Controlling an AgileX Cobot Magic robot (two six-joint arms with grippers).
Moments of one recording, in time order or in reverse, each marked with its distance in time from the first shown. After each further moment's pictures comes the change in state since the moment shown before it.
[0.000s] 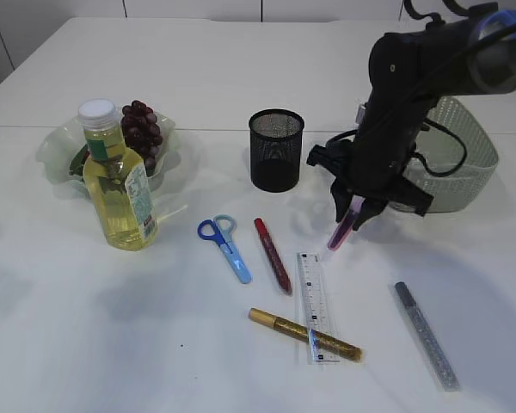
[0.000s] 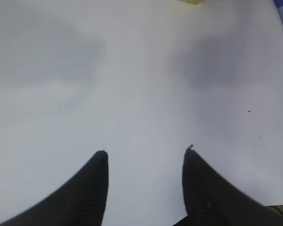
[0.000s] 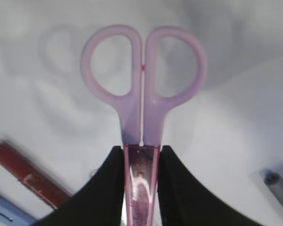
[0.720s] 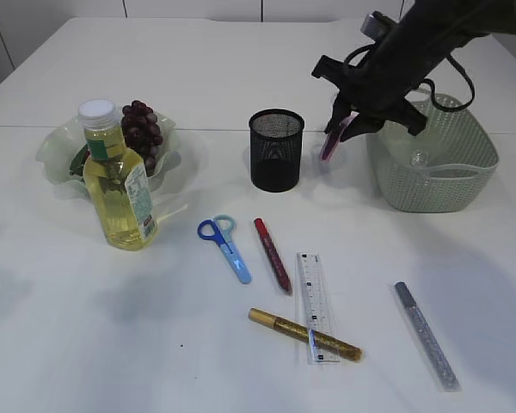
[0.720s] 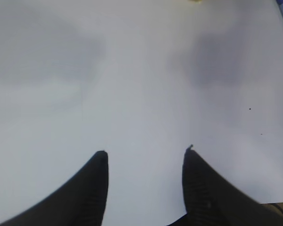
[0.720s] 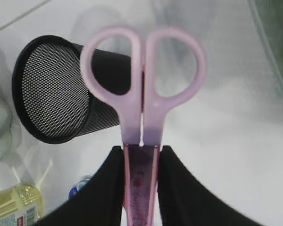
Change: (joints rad) left arm 0.000 0.000 0.000 0.000 0.007 0.000; right arm -0.110 0.004 -0.218 0.236 -0.102 -0.403
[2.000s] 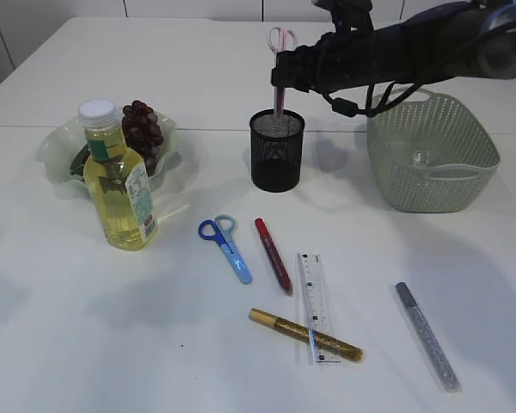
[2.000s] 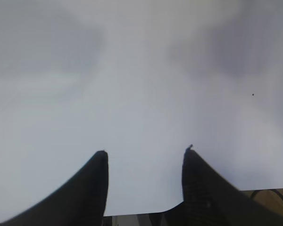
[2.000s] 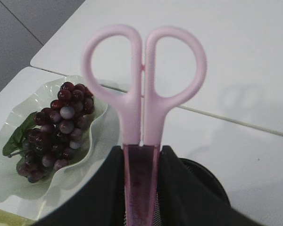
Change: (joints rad) left arm 0.000 0.000 0.000 0.000 0.048 0.000; right arm -0.007 0.116 -0.001 1.007 -0.349 -1.558
